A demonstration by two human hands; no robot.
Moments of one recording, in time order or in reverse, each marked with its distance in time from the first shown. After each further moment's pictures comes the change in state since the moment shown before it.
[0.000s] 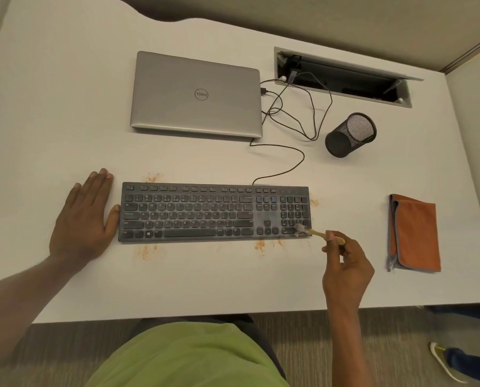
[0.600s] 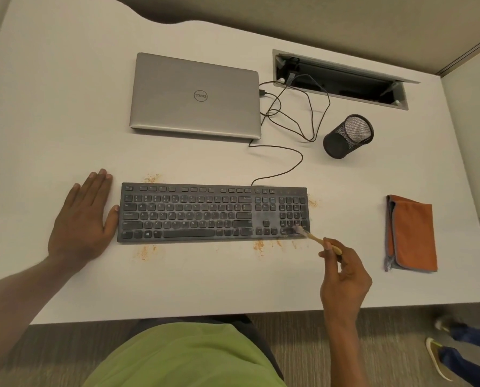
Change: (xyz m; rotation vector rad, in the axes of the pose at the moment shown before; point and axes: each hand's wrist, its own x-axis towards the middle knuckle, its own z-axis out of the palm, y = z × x) left_hand 0.000 -0.001 0.001 -0.002 0.005 0.005; right_hand -0.017 -0.001 -0.006 -0.024 -0.019 -0.035
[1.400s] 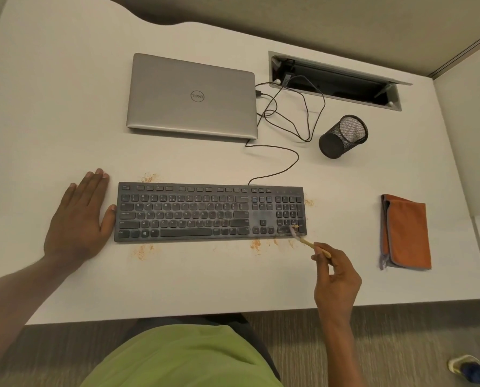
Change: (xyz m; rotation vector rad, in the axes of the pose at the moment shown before) left_hand 0.000 0.000 0.001 -0.004 0.004 -0.008; right_hand -0.007 0.012 -0.003 -0.041 -0.072 0.011
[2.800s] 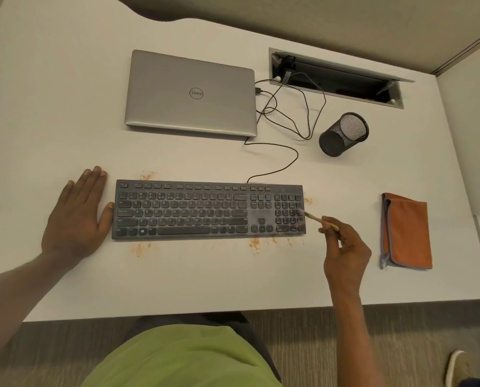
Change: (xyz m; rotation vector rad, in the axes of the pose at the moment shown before) left_hand 0.000 0.002 -0.001 -0.002 0.000 -0.003; right_hand 0.053 -0.004 -0.002 0.008 0.001 -0.061
